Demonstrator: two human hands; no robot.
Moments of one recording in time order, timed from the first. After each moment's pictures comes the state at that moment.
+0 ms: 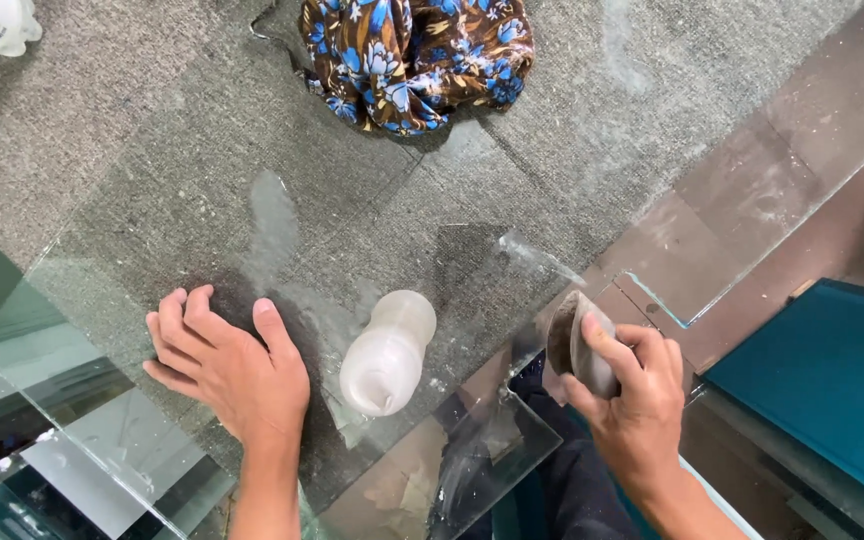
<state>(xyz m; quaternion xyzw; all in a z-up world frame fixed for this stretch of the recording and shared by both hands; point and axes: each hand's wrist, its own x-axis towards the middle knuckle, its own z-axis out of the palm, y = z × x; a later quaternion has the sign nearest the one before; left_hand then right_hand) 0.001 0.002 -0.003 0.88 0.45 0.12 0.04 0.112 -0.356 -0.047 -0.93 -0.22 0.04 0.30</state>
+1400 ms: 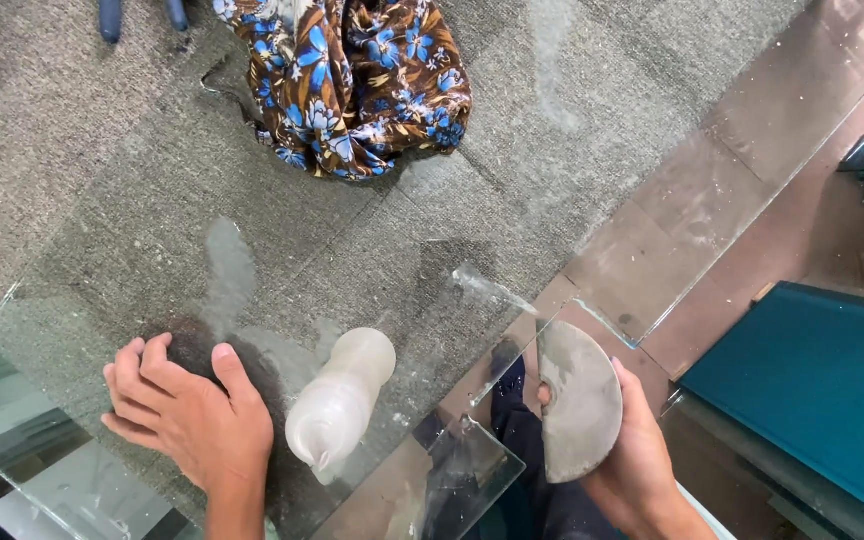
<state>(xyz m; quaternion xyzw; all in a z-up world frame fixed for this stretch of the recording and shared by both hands) 0.001 0.001 -0.006 0.89 0.44 0.13 0.01 0.153 -0.307 0.041 -0.46 0.46 0.34 0.68</state>
